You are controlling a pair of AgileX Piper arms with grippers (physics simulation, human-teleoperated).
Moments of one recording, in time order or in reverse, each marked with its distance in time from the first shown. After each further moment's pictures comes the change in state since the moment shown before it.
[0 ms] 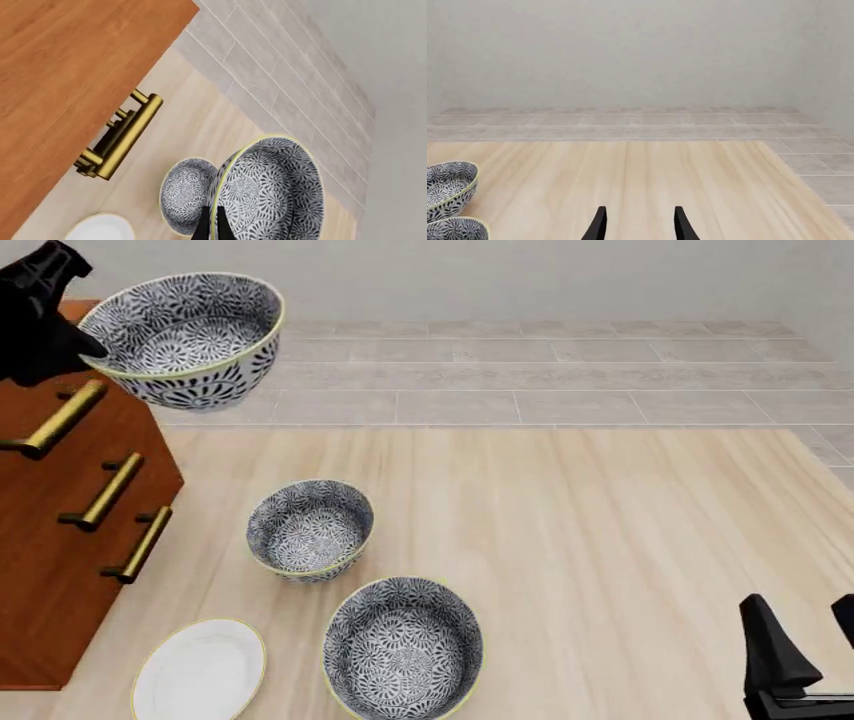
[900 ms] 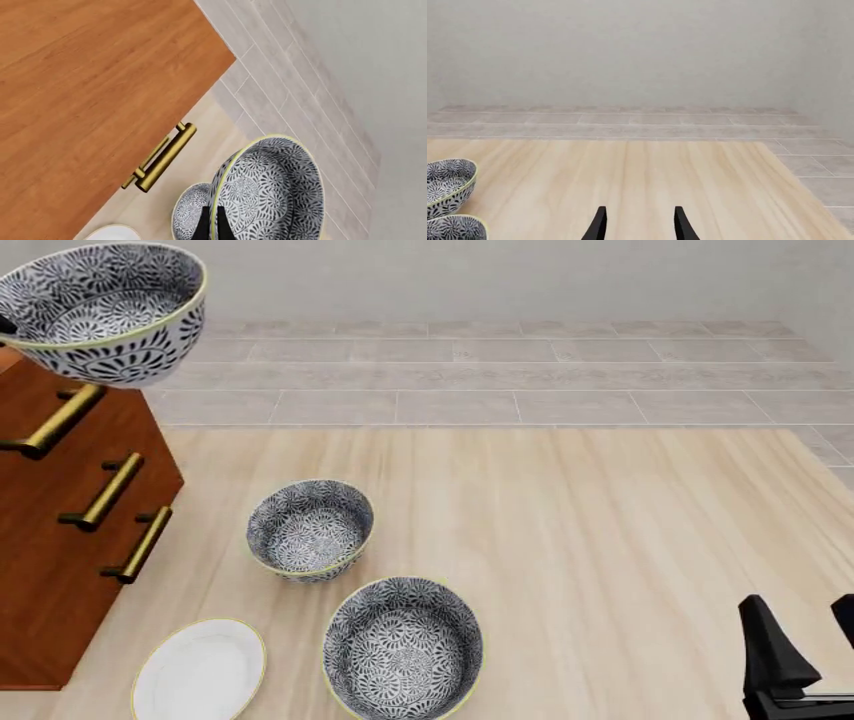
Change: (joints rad) left arm 0.169 0.001 -0.094 0.068 0.000; right arm 0.001 0.000 0.000 0.002 -0.014
